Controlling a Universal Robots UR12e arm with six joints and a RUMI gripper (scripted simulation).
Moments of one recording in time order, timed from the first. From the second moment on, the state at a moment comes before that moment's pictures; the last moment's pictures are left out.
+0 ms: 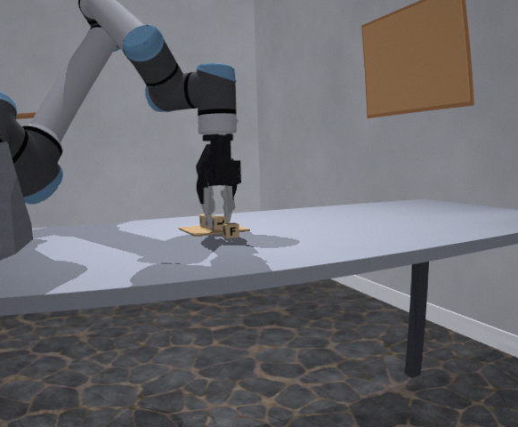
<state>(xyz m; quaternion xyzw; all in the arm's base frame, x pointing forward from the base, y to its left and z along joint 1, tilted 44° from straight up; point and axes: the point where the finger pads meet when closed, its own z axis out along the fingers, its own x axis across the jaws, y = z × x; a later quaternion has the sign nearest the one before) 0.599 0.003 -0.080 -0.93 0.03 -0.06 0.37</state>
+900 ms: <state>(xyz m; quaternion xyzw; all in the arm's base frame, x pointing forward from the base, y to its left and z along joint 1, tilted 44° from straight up) 0.600 0.006 -0.083 -0.93 0.03 -0.06 0.37</state>
